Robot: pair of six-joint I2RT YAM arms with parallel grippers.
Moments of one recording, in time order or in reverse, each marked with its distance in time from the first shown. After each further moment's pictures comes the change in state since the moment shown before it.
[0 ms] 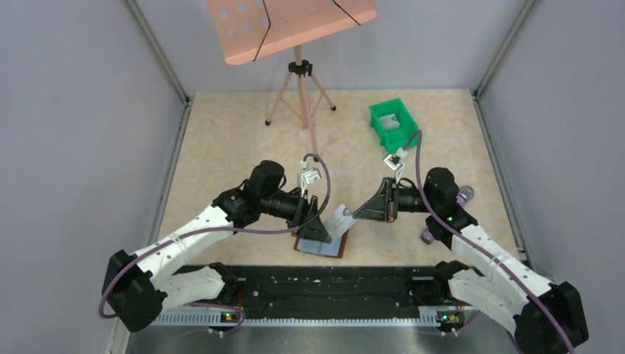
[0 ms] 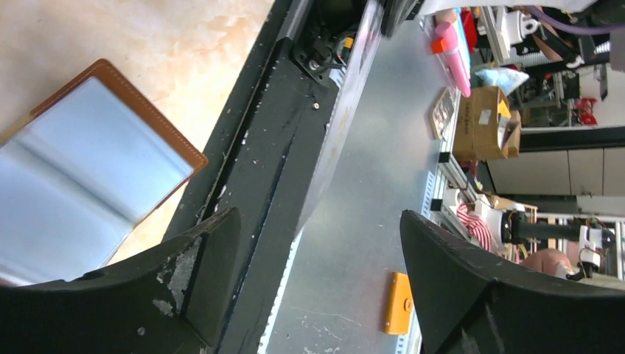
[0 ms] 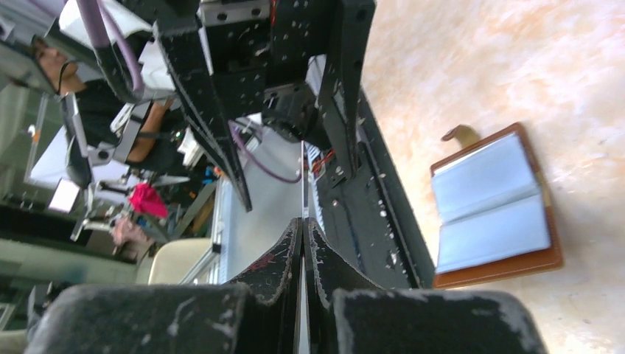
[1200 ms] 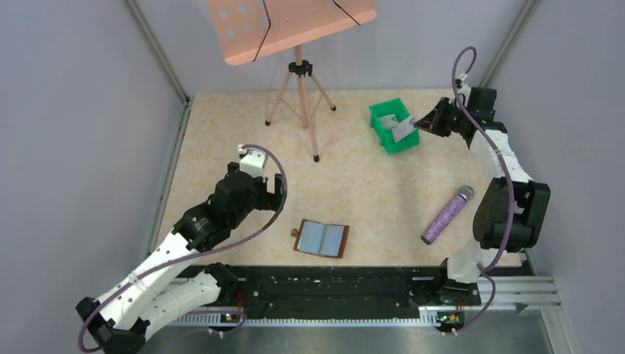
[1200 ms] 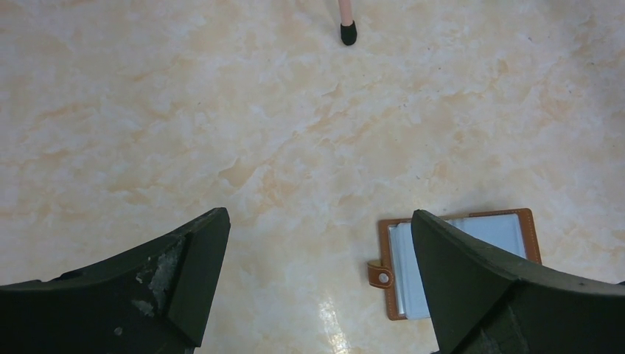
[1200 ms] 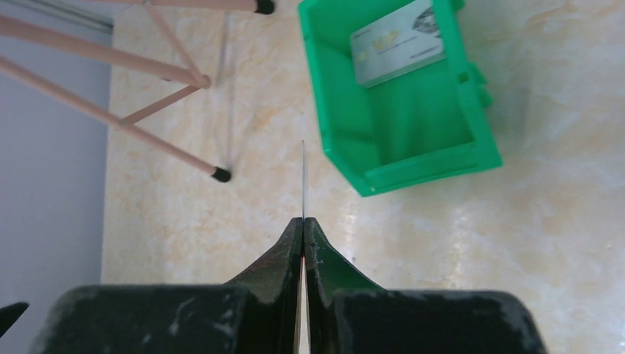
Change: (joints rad) left arm 0.005 -0.317 0.029 -0.201 -1.189 0.238; right arm -0.600 0.741 0.826 -0.595 0.355 -0.427
